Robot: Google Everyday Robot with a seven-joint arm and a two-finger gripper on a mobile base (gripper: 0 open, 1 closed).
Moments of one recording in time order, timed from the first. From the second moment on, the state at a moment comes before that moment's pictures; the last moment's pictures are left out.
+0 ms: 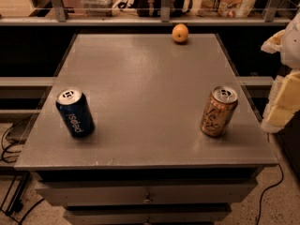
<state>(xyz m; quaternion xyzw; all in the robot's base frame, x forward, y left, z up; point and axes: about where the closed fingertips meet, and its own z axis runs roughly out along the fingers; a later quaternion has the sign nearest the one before) 0.438 -0.217 0.976 -0.60 0.78 -0.03 0.16</state>
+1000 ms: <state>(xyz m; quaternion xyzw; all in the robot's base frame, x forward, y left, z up) 0.445 -0.188 0.967 -0.64 0.75 0.01 0.18</state>
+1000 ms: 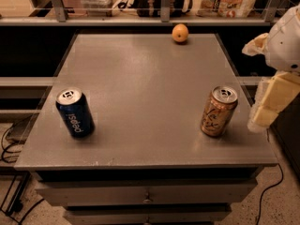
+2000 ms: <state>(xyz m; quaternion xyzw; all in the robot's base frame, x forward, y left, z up) 0.465 -0.168 0.923 -0.64 0.74 0.04 0.21</state>
